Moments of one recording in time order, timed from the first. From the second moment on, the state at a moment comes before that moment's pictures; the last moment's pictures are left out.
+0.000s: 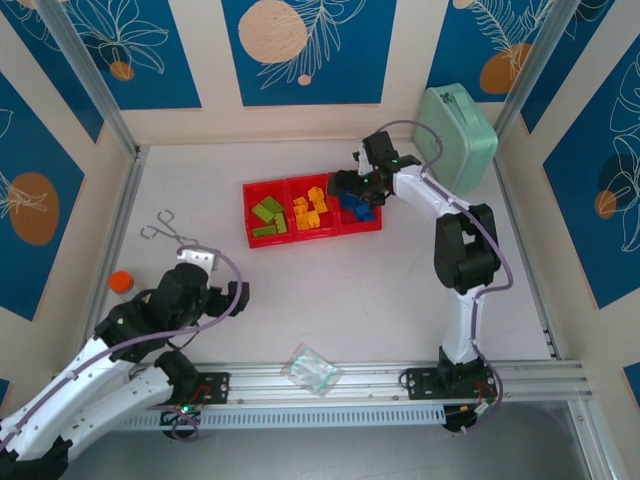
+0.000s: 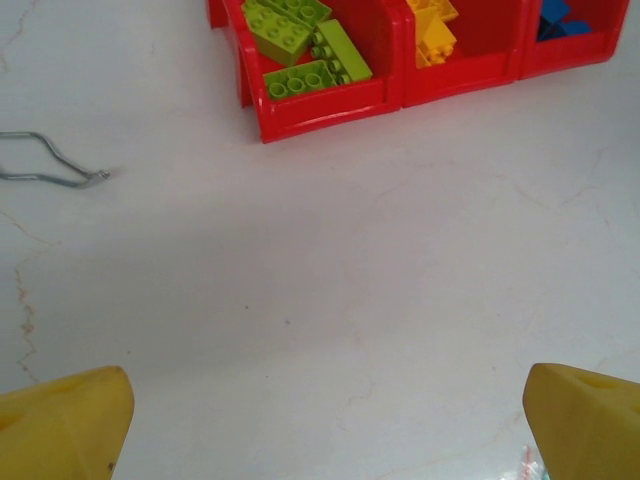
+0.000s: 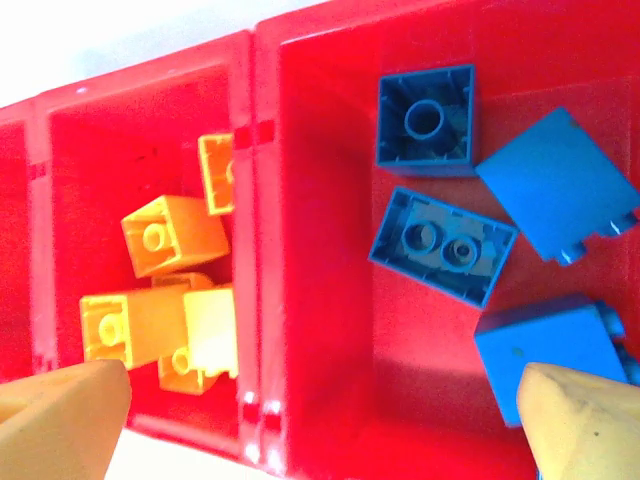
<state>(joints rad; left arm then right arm) -0.76 0.59 0.73 -0.90 -0.29 -0.48 0.33 1.99 1.64 -0.65 -0.31 0.39</state>
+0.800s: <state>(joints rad) -0.35 0.67 0.21 0.12 -0.64 -0.03 0.19 1.15 0.36 0.21 0.06 0.09</state>
